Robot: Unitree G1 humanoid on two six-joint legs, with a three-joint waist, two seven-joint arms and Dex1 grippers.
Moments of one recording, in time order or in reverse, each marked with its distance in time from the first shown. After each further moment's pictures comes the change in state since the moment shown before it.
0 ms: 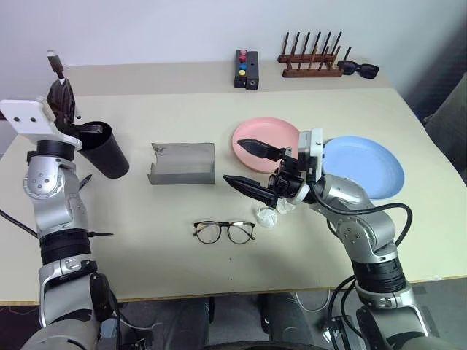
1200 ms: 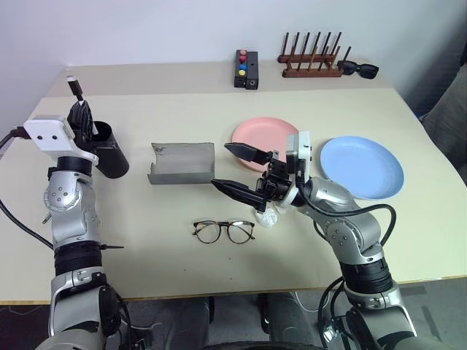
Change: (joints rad) left arm 0.100 -0.063 -0.030 -0.106 -0.023 0.054 0.054; right arm -0.004 0.044 0.023 0.011 0.000 0.001 0.003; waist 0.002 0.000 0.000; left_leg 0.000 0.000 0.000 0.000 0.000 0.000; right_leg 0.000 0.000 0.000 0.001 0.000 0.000
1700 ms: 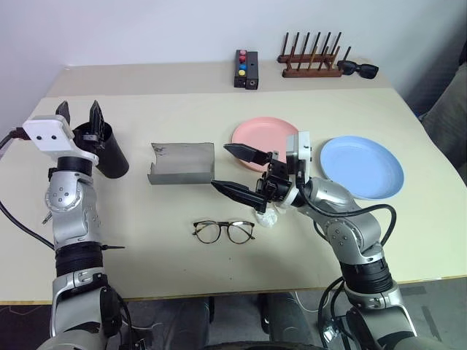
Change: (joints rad) left arm 0.007 -0.004 0.000 -0.029 -0.001 0.017 0.027; right arm 0.000 -0.001 0.000 0.000 0.000 0.005 0.012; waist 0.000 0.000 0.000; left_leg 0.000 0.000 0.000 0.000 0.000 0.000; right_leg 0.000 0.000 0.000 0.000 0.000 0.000
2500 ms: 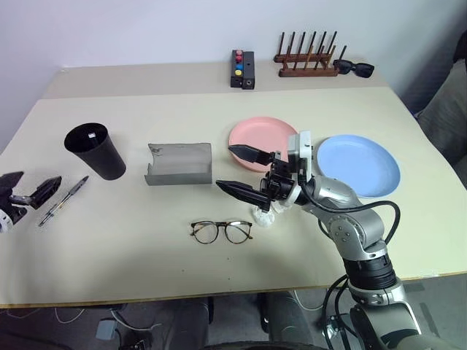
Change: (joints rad) left arm 0.500 0.539 0.170 -0.104 -0.233 0.734 -0.441; right arm -0.015 -0.033 -0.009 0.040 0.000 0.004 0.039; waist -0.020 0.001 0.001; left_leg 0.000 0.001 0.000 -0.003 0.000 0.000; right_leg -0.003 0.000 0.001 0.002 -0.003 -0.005
